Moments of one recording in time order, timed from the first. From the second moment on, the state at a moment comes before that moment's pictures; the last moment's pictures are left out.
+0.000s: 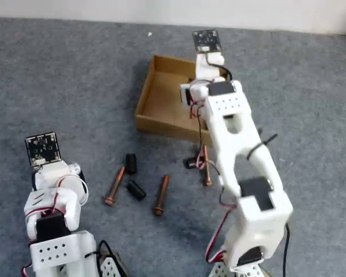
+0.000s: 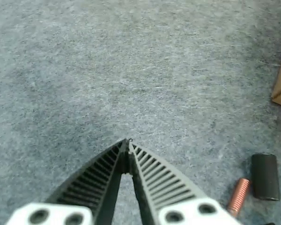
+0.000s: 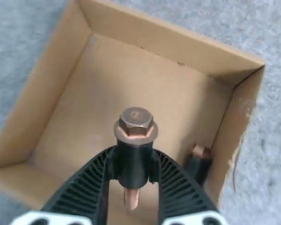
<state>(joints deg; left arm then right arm) -21.1 -87.5 86.4 50.7 5.0 -19.3 17.1 -7.2 51.1 -0.6</state>
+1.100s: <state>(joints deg) -30.3 -87.5 86.4 50.0 11.6 -30.9 14.9 -21.3 85.1 -1.1</state>
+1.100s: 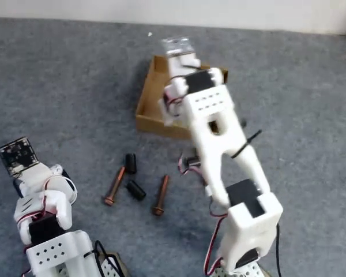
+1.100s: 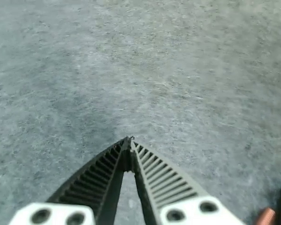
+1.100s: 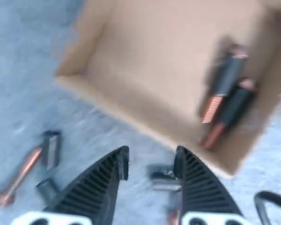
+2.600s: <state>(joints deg) -31.3 -87.5 86.4 49.7 11.9 -48.5 33.9 -20.9 80.2 -17.7</state>
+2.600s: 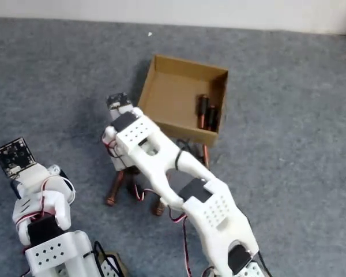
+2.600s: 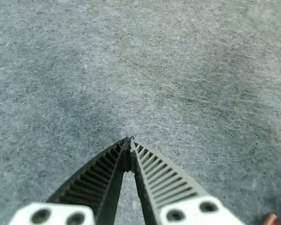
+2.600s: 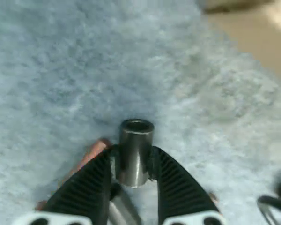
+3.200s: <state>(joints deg) -31.3 -87.5 86.4 49.7 11.9 -38.9 -9.8 3.4 84.0 -16.3</state>
